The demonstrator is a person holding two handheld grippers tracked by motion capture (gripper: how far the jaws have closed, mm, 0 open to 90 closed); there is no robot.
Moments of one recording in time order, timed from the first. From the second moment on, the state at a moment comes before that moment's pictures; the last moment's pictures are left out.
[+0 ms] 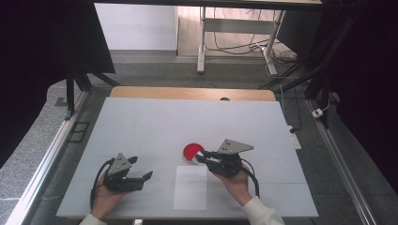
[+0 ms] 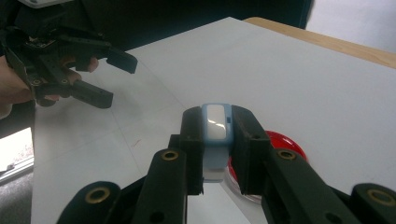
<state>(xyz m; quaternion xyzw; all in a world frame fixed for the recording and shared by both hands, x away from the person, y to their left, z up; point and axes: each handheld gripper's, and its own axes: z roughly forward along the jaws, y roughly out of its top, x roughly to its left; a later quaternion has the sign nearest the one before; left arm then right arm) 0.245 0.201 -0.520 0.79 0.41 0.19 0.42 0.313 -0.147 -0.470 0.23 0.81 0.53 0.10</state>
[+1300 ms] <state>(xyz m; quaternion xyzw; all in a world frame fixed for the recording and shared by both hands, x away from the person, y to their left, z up) 0.274 0.118 -0.505 0.81 0.34 0.17 0.44 0.313 -0.148 -0.470 0.24 0.80 0.54 0.10</state>
